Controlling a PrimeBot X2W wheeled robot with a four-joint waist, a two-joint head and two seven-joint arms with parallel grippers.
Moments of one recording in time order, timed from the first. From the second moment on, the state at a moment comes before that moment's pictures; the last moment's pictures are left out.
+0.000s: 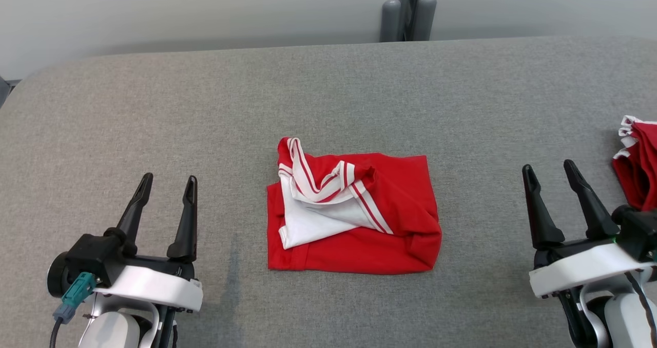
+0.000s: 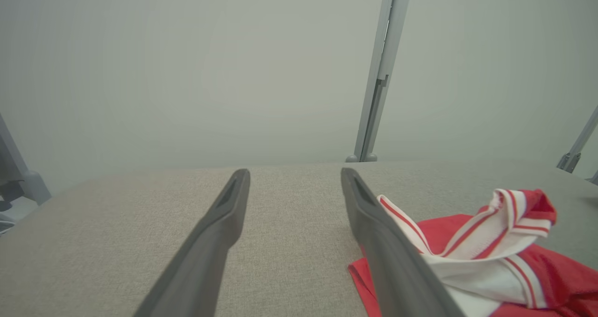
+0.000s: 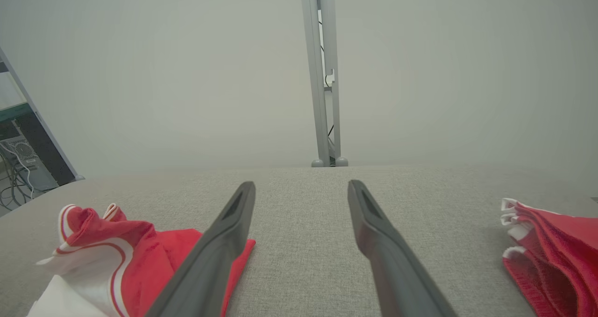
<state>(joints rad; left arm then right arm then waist) -0.13 0.18 -0.13 0.12 -0.33 -0.02 -0.22 -0.16 -0.13 0.05 0.11 0.28 0.13 -0.15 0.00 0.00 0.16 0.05</state>
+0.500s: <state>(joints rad) -0.20 0.17 -0.17 0.14 -0.33 -0.04 -0.23 -0.40 -0.19 0.30 0.36 0.38 0.13 -0.14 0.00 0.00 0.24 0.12</state>
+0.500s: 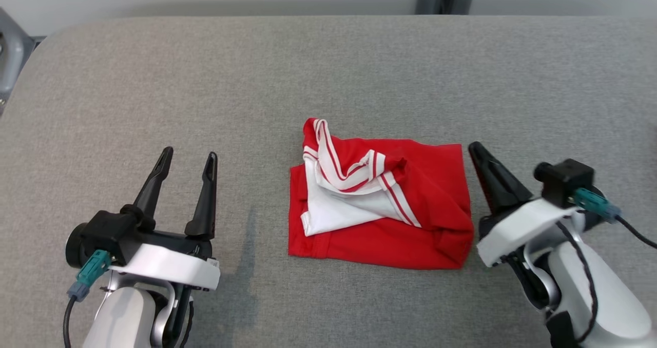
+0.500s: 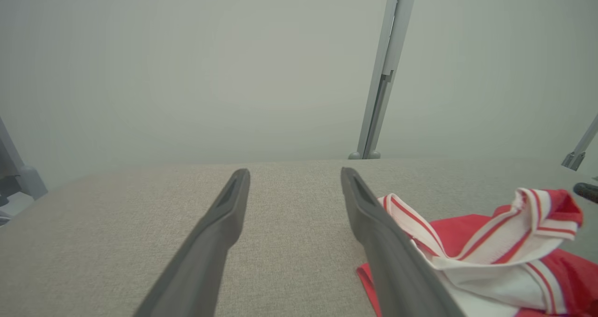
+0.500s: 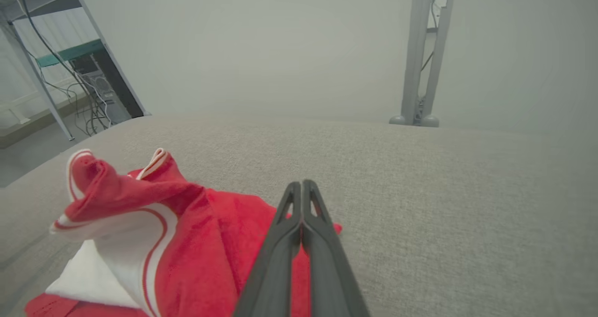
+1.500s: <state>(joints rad) -0.25 0.15 -0.17 0.19 -0.34 -0.06 -0.26 -0.56 -0.29 0.95 0.46 0.70 0.13 -0.23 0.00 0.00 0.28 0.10</state>
